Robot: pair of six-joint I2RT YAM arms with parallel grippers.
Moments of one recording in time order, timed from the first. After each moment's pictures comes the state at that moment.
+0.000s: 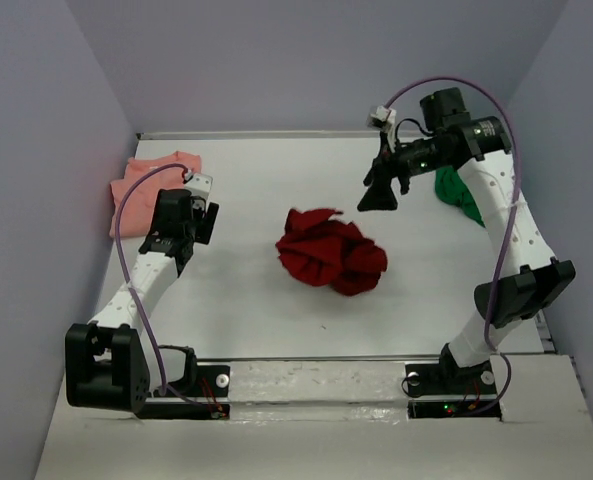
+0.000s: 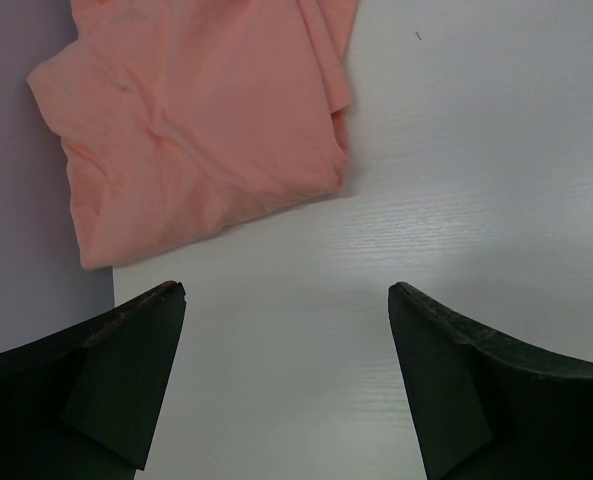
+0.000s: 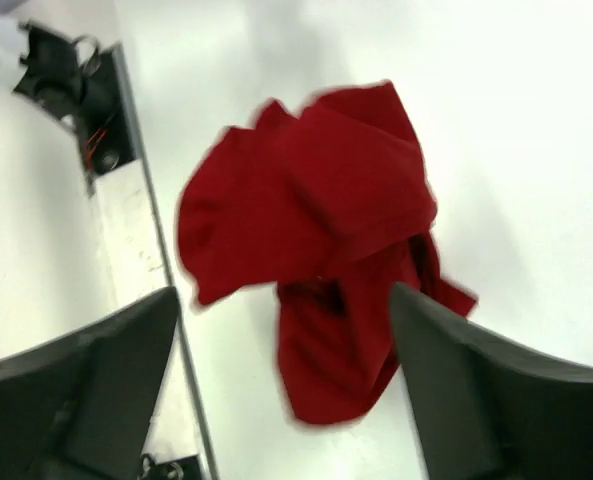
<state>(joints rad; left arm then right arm) -0.12 1.19 0.75 -0.14 -0.26 0.29 0.20 1.69 2.07 -1.31 -0.96 -0.55</state>
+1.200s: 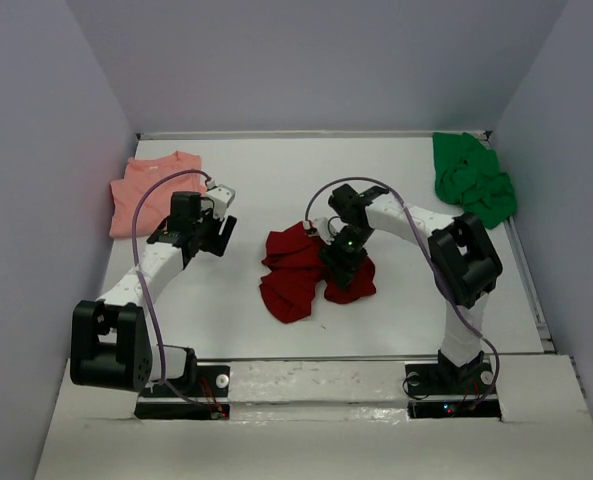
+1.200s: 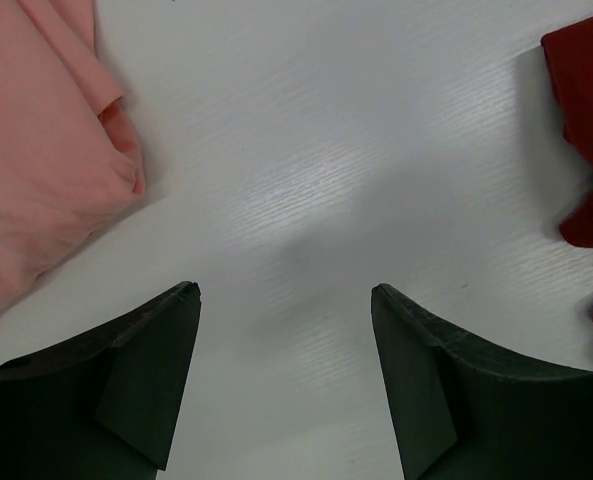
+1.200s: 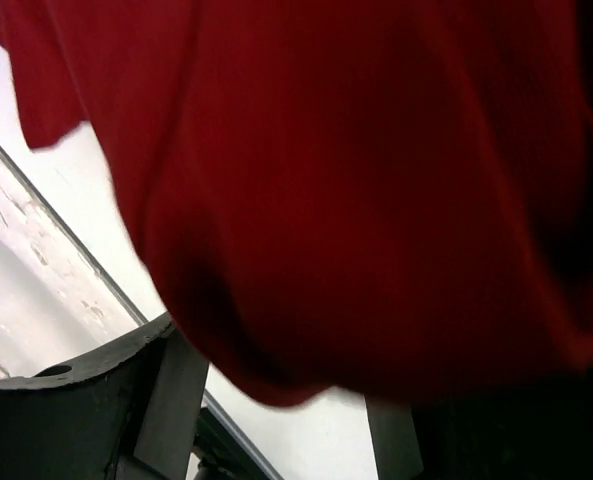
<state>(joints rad) -0.14 1.30 0.78 -0.25 0.08 0.32 0.56 1.91 1.39 -1.01 -0.47 -0.40</state>
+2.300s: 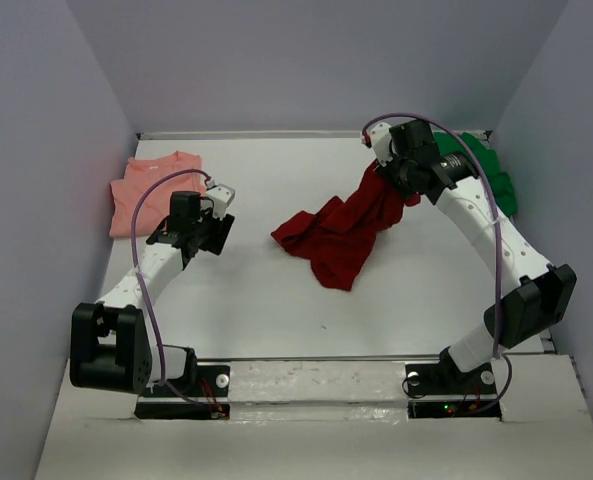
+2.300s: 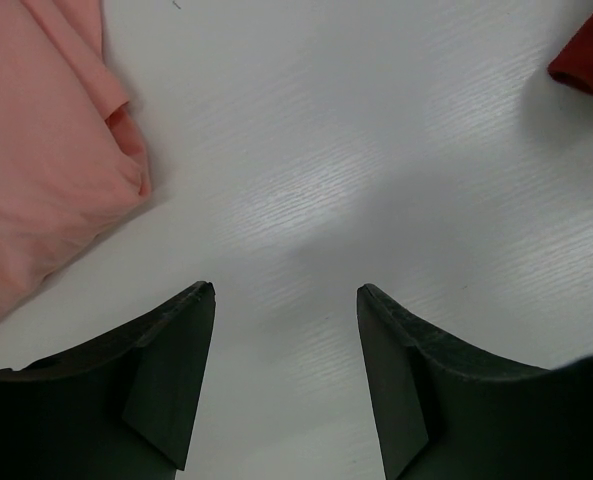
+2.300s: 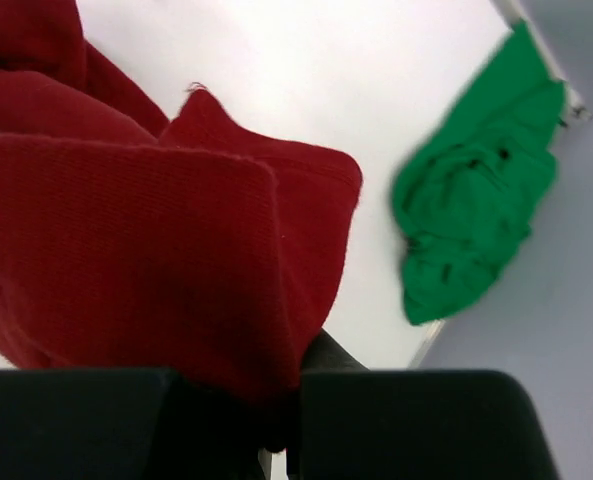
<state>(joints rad) -0.14 1.29 0.78 -0.25 0.08 0.33 0.44 1.56 1.64 -0.91 0.23 -0.41</state>
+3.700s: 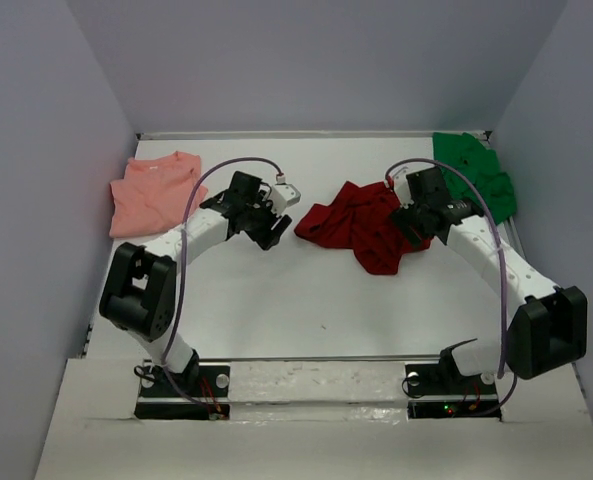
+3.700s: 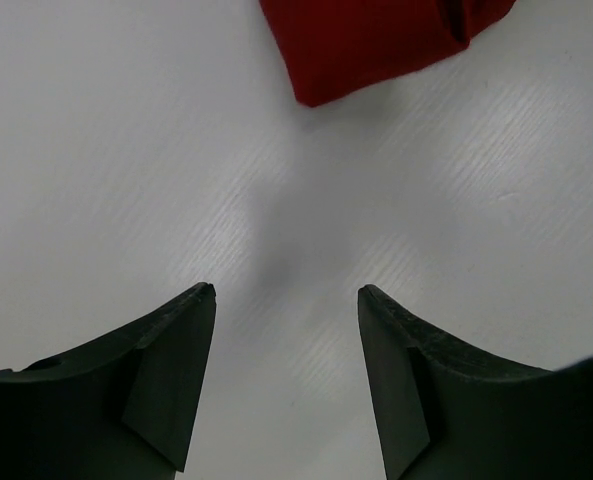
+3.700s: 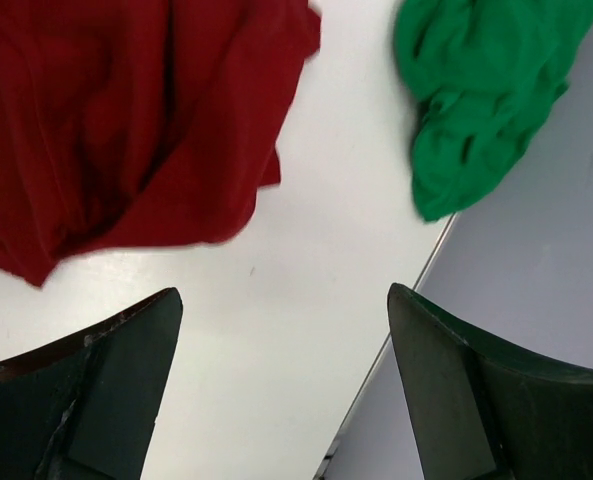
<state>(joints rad) -0.41 1.59 1.05 -0.36 0.27 0.39 0.34 1.40 1.17 -0.69 0.41 -0.44</state>
